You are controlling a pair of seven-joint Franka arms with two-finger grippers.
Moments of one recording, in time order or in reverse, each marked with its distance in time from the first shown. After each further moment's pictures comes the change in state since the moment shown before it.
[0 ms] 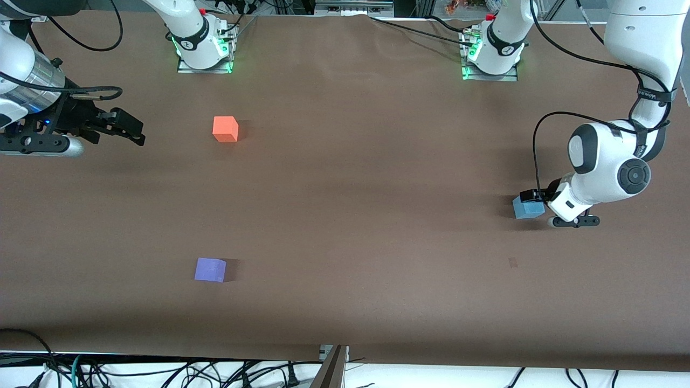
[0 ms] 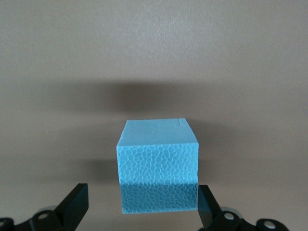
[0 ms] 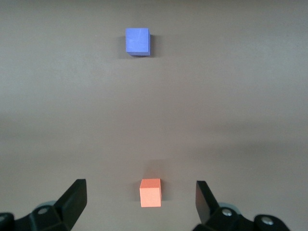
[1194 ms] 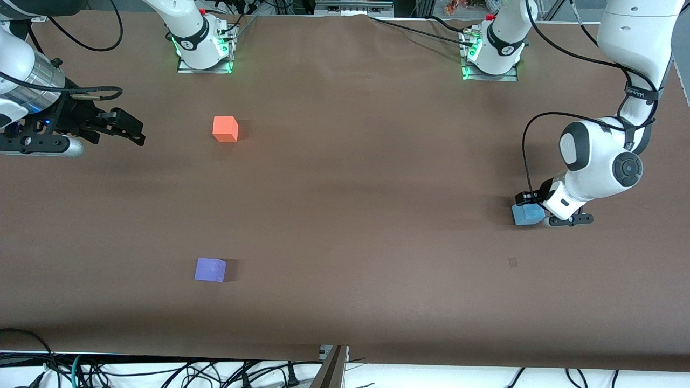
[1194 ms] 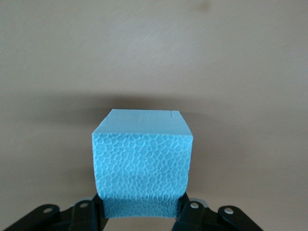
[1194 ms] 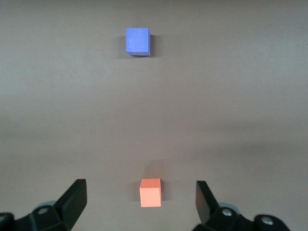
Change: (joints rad) left arm -0.039 -0.016 -0.014 -0.012 -0.097 0.074 -0.014; right arm 0.000 0.000 0.000 0.000 0.000 0.000 0.000
